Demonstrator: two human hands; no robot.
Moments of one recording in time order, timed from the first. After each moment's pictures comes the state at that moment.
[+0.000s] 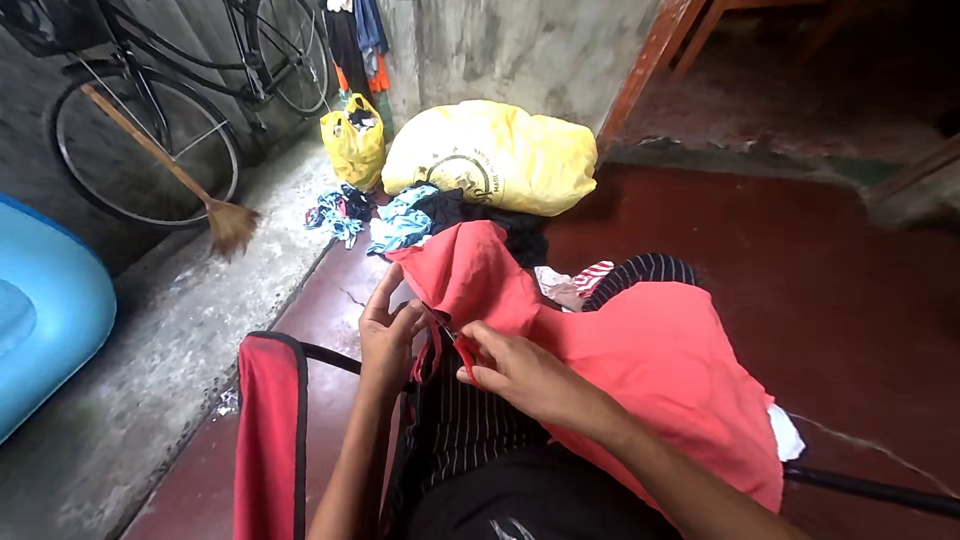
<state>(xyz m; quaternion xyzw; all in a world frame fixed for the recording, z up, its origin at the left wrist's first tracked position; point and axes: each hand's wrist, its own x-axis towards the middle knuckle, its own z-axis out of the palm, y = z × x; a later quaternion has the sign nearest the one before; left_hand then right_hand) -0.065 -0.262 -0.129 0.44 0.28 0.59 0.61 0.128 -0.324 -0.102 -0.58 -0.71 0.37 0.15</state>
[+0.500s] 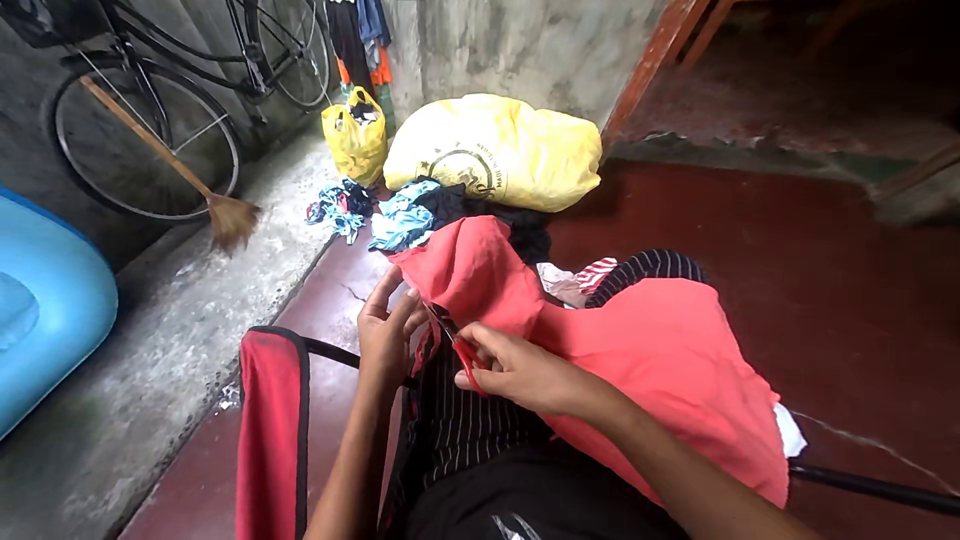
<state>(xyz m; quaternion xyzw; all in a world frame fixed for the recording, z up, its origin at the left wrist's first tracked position) -0.068 -0.259 -0.131 0.40 0.34 0.59 0.61 0.128 -0.320 -0.096 -0.54 -0.65 0.51 0.13</state>
